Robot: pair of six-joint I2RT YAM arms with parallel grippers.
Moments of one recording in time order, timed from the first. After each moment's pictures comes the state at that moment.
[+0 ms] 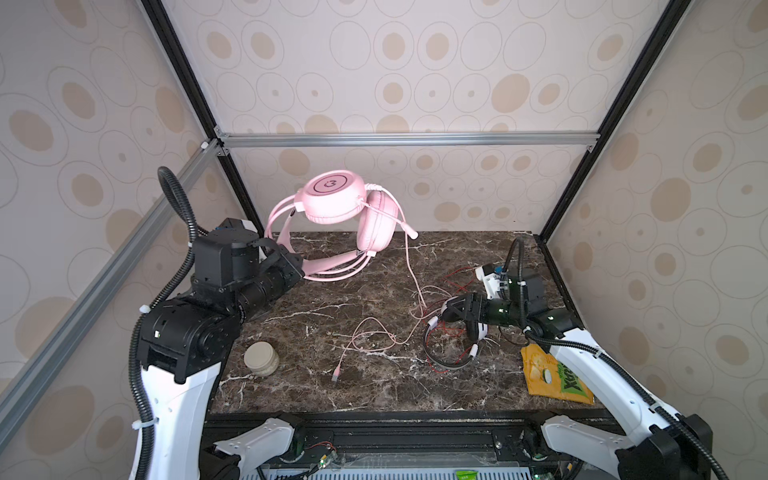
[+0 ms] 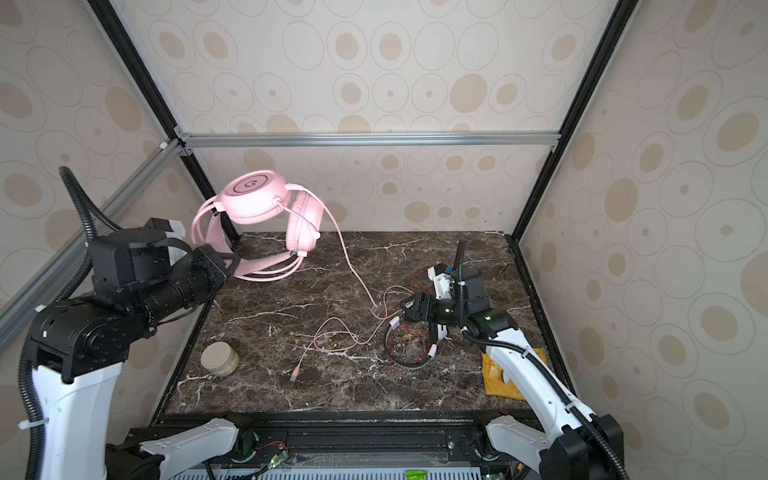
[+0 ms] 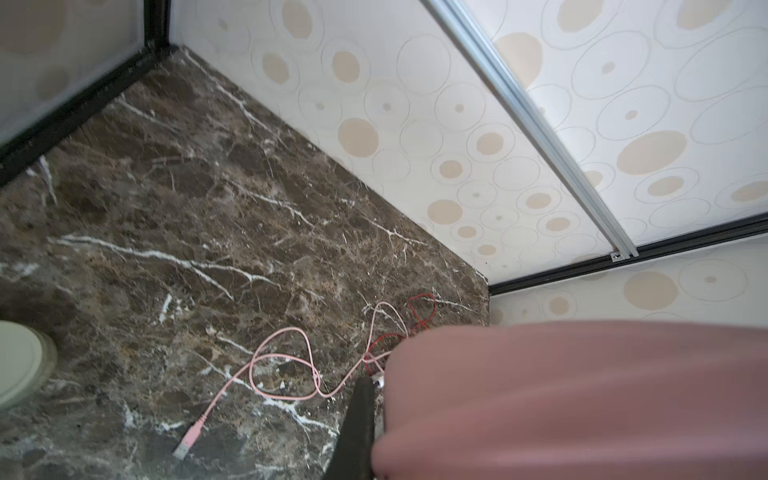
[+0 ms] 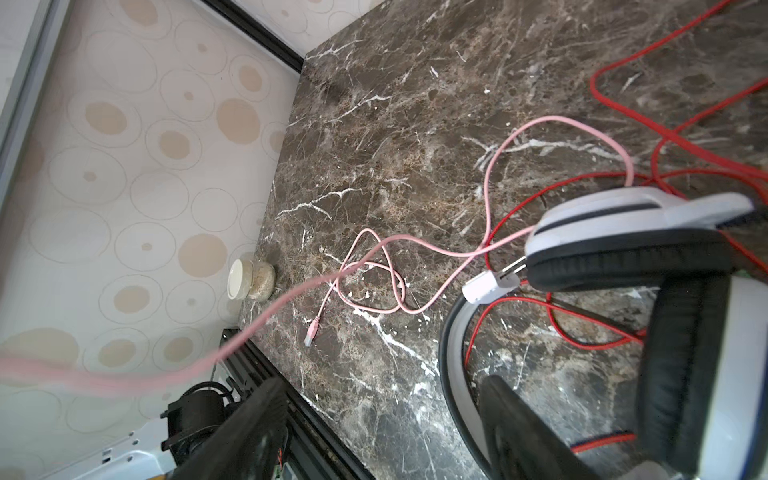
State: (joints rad) left arm -0.34 1.10 1.87 -1.27 -0.11 -0.92; right arm 0.35 1.12 0.90 -0.43 -0.52 0.52
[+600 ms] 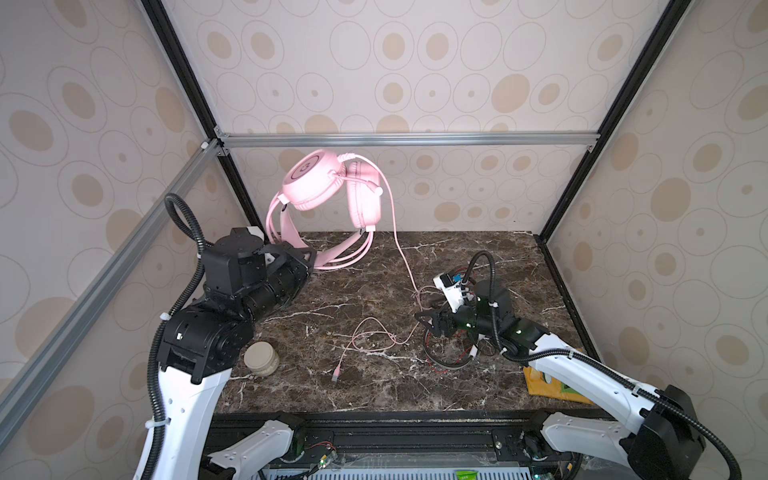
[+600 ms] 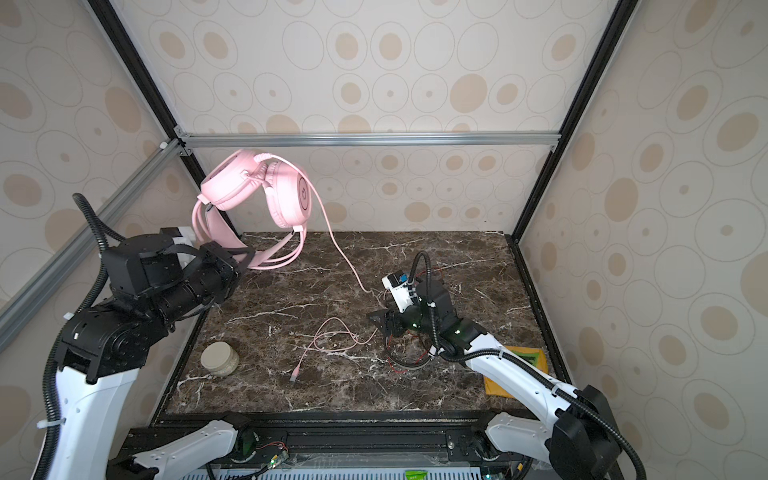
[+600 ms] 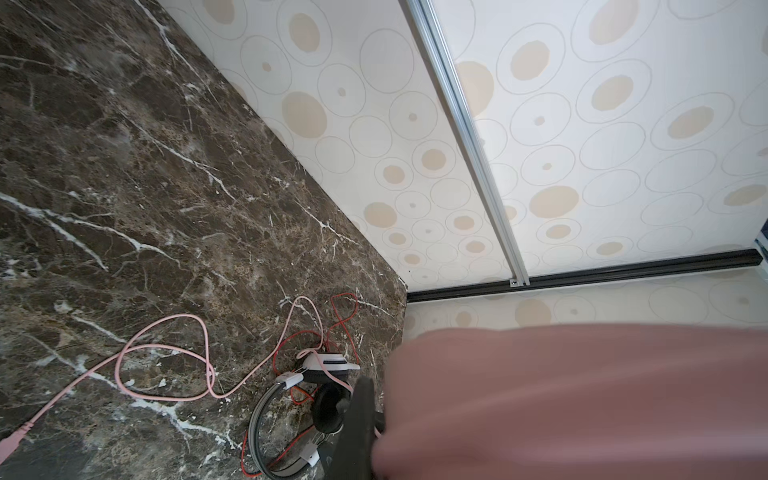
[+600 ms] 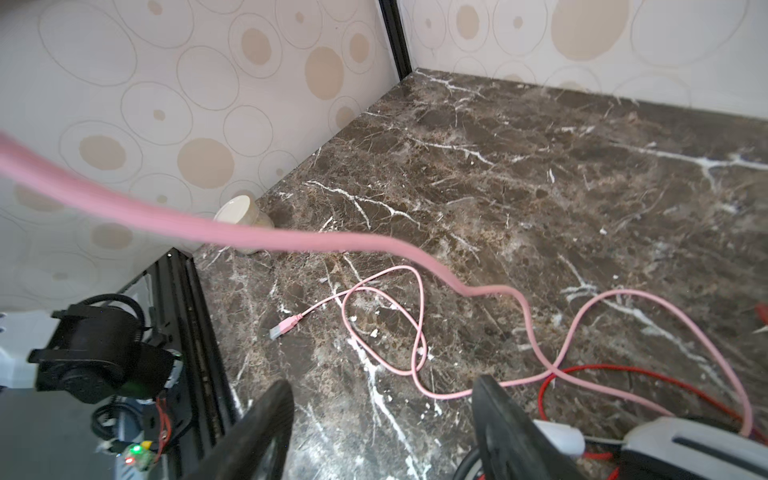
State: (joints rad) left arm -0.34 1.04 1.69 -1.00 -0.02 -1.15; right arm 0.64 1.17 0.79 -0.02 -0.34 0.15
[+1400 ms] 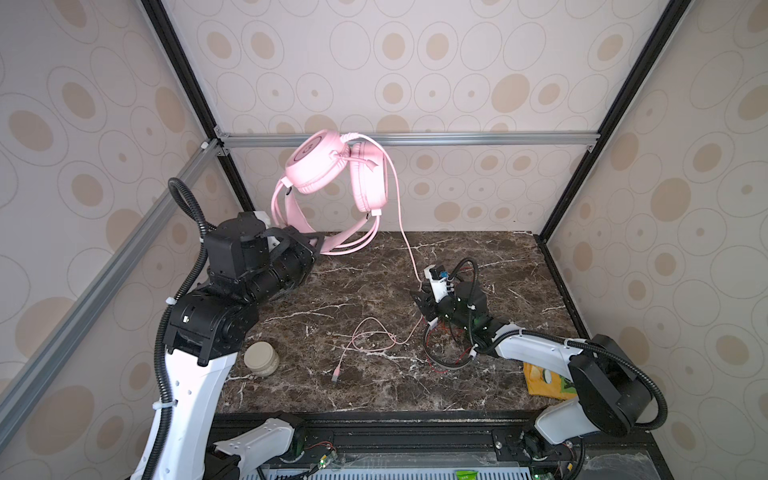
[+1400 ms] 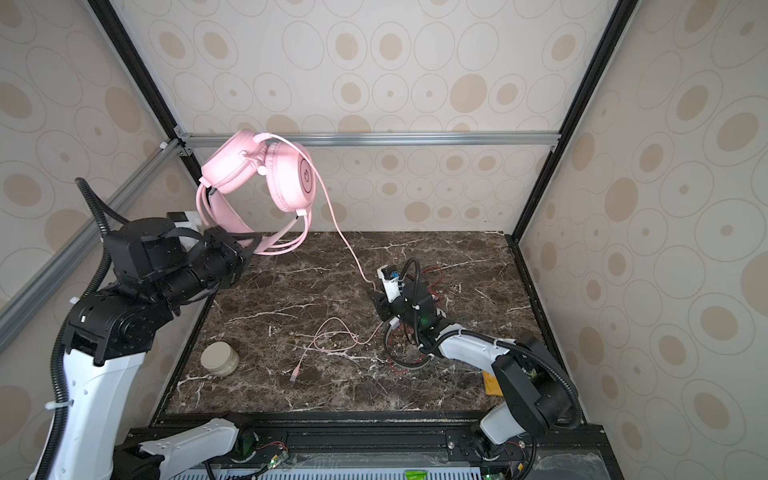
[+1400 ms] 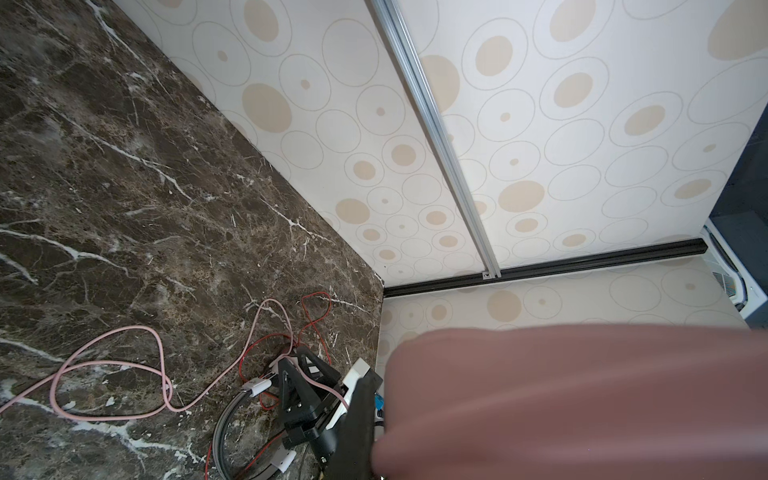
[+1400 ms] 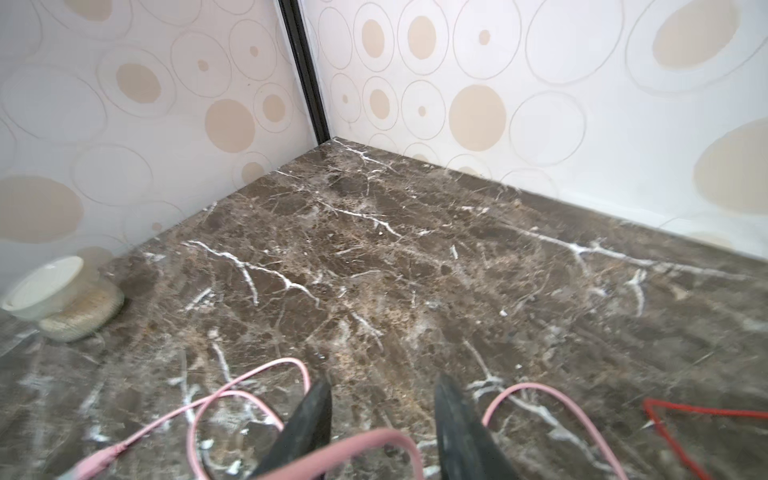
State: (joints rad) left arm -0.34 1.11 1.78 -0.96 0.05 -1.16; right arm 0.63 1.50 0.75 0.50 -0.12 0.08
